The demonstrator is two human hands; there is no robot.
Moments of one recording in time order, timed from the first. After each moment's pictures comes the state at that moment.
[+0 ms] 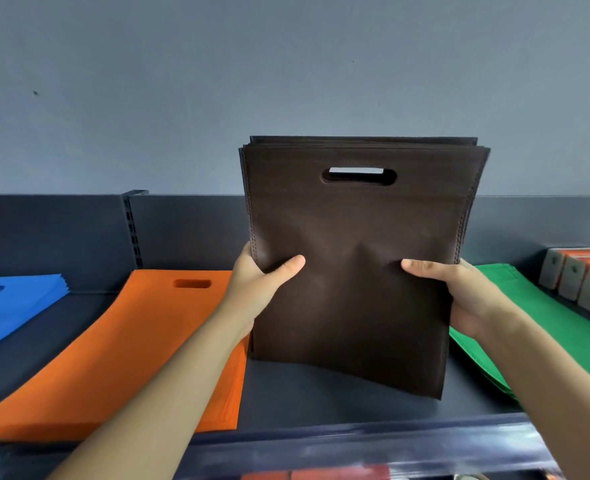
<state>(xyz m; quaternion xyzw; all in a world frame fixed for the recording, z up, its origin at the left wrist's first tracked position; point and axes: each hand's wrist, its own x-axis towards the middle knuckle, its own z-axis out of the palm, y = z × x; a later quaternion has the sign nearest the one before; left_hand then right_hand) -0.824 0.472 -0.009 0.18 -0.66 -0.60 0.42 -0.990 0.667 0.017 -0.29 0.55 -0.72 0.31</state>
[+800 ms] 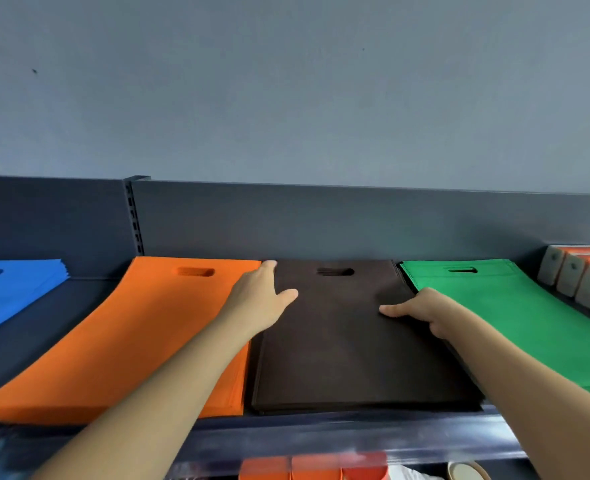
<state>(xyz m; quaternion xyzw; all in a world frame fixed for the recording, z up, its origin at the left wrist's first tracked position) -0.819 0.464 -0.029 0.34 -0.90 -0.19 0.21 -1.030 0.621 -0.046 -0.14 0.86 -0.43 0.22</state>
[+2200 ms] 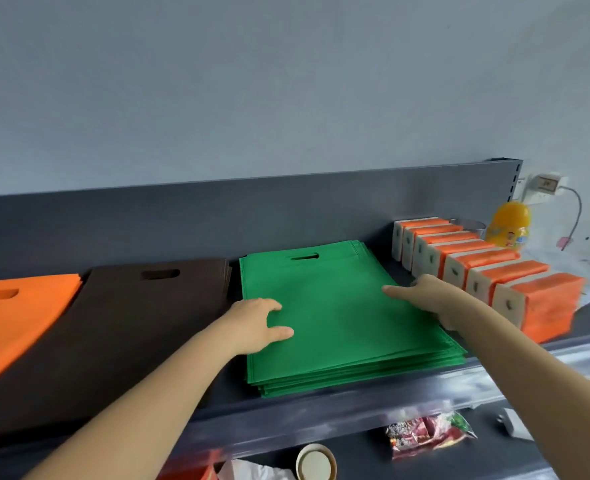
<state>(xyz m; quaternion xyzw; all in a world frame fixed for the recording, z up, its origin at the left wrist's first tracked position) -1.040 0.668 -0.053 0.26 -0.95 -0.15 -0.02 -1.241 0.864 -0.042 -0.18 0.92 -0.31 0.18</state>
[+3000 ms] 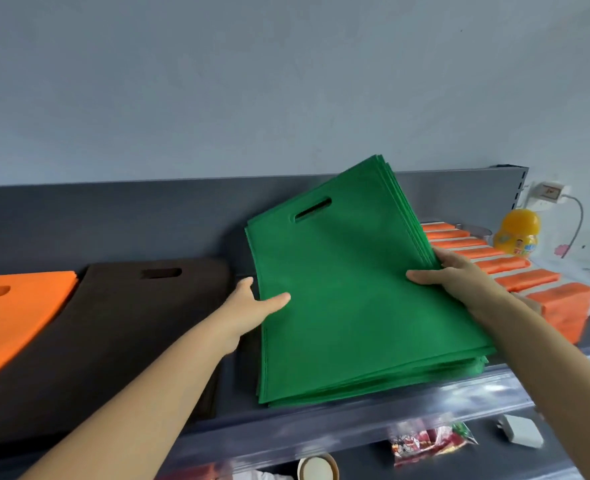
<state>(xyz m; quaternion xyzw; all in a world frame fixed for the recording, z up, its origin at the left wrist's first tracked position) -1.046 0.642 -0.057 0.33 -0.76 -0.55 0.12 -1.221 0.878 -0.010 -0.22 0.67 -0.67 0.23</state>
